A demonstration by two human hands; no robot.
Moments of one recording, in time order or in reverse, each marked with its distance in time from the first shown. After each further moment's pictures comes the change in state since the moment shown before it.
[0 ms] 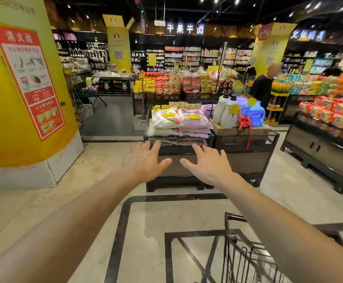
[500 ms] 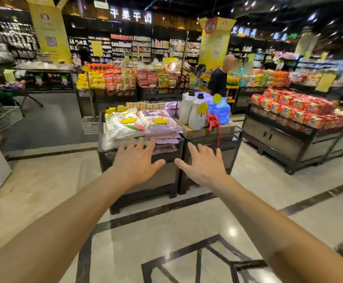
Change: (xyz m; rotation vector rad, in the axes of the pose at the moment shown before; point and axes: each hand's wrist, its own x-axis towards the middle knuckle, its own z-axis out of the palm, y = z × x) left_hand 0.324 -0.008 0.048 0.049 0.055 0.298; right_hand 0.261 0.059 0.023 -0.081 0.051 0.298
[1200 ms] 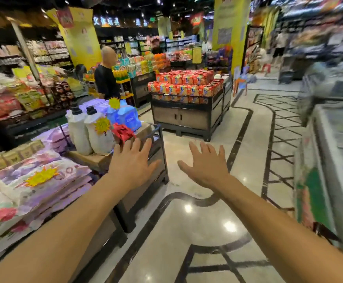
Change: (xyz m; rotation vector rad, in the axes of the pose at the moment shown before) left_hand 0.426 0.238 0.065 -0.008 0.090 0.686; right_hand 0.228 0.287 0.036 -0.007 0.121 0.680
